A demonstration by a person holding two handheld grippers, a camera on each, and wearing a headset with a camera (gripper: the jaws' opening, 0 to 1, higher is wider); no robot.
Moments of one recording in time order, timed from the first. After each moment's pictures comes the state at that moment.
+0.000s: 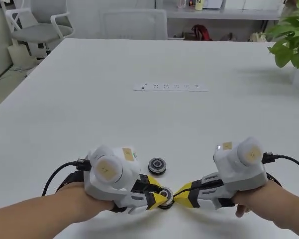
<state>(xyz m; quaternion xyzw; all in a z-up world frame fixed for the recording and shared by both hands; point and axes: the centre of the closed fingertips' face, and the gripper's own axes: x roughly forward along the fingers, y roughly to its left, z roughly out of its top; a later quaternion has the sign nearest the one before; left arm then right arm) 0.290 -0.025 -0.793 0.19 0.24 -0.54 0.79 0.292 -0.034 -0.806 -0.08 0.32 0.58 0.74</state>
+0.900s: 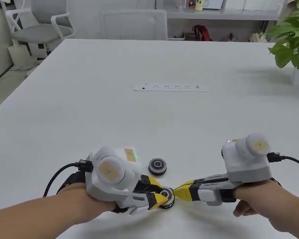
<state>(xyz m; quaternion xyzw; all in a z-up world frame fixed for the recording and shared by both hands) 0.291 -0.025 -0.794 0.19 0.24 -0.53 0.79 0.300 -0.033 -0.795 0.05 0.35 0.54 0.76</state>
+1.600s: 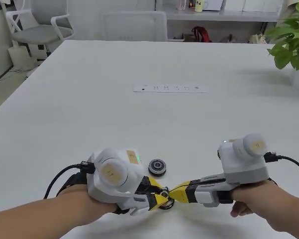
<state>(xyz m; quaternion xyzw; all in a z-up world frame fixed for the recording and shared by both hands) 0.292 -0.025 -0.794 0.20 0.24 -0.53 0.79 0.293 -0.023 -0.787 0.06 0.35 0.56 0.75</state>
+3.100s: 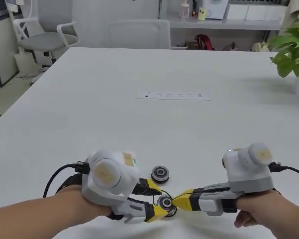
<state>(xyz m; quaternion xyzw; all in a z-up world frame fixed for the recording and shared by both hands) 0.281 -0.017 -0.778 0.19 0.23 -0.56 0.77 0.292 -0.024 -0.788 0.07 0.35 0.56 0.75</state>
